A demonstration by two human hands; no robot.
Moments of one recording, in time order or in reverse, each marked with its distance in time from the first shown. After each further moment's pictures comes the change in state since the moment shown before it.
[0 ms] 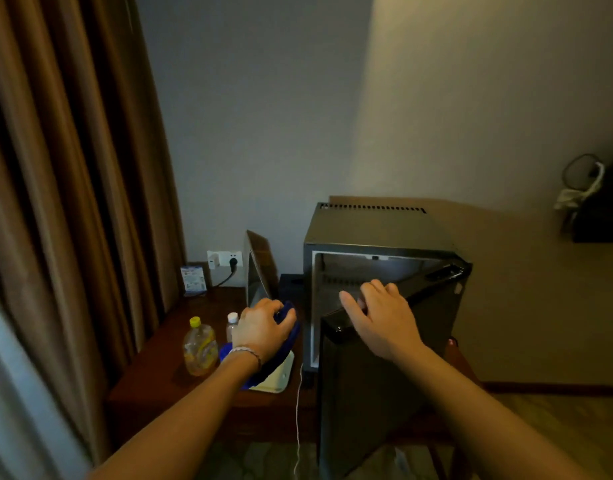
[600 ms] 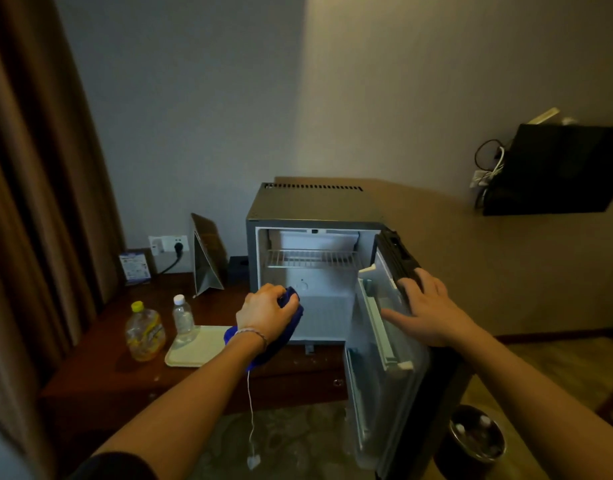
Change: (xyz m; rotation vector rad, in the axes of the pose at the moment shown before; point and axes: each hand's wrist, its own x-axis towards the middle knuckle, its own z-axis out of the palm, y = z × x) left_hand -0.036 0.081 0.059 -0.074 -0.088 0.117; right_hand -0.091 0.107 -0.112 -0.288 -0.397 0.308
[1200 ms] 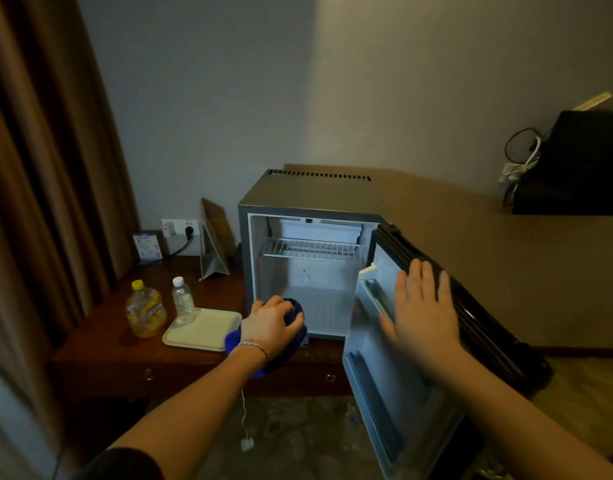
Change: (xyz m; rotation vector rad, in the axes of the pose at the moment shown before) left_hand -0.018 0.022 0.074 0.175 -0.070 0.020; right_hand 0.034 0.043 0.039 -0.453 0.282 -0.060
